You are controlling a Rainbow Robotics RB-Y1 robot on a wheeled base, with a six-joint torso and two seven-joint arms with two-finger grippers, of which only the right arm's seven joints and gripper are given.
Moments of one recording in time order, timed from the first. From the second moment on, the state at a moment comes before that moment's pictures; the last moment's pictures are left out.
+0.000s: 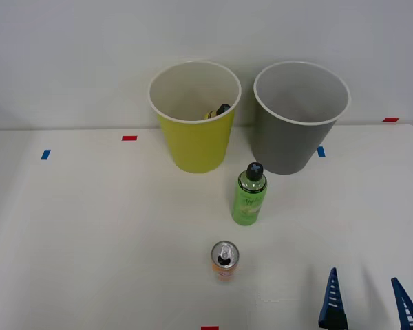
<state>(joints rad) 0.83 -0.07 0.19 -1.74 -0.12 -0.76 1.55</state>
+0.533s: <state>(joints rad) 0.82 -0.07 0.18 -1.74 -0.02 -0.76 1.54</state>
